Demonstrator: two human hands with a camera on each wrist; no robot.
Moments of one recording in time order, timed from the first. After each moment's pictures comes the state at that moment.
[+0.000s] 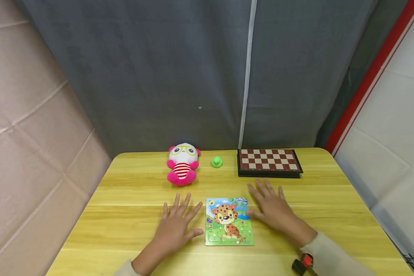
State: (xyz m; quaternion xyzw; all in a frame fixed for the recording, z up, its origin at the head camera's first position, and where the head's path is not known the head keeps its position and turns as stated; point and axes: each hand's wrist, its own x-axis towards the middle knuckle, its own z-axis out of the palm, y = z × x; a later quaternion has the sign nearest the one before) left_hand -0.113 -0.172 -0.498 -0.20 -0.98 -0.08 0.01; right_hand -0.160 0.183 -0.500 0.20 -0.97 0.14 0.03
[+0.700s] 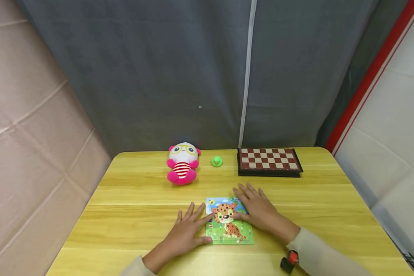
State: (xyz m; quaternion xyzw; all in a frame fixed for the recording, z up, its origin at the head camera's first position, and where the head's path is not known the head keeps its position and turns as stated) left_hand -0.113 -0.153 -0.518 -0.25 -0.94 -0.20 -0.09; right_hand -0.168 0.146 -0.509 0.25 -0.96 0.15 -0.01
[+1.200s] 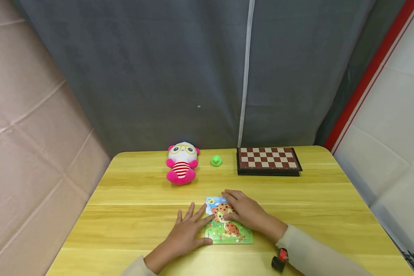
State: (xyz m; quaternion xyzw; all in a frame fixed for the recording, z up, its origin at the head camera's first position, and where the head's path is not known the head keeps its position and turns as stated) left_hand -0.111 -0.149 -0.516 -0.26 -0.95 -0.17 -0.09; right_hand -0.168 0.116 -0.506 0.30 -0.93 0.22 -0.03
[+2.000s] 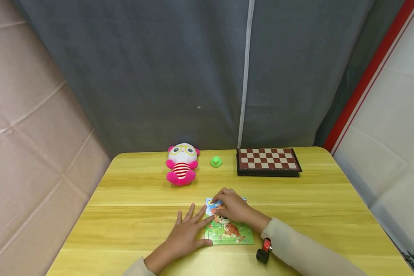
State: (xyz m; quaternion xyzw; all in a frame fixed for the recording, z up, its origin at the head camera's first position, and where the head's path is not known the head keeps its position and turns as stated) left_hand -0.111 -0.150 -0.519 -0.26 -0.95 -0.16 -0.08; right_hand -0.188 0.080 -0.505 0.28 -0.91 0.30 -0.07
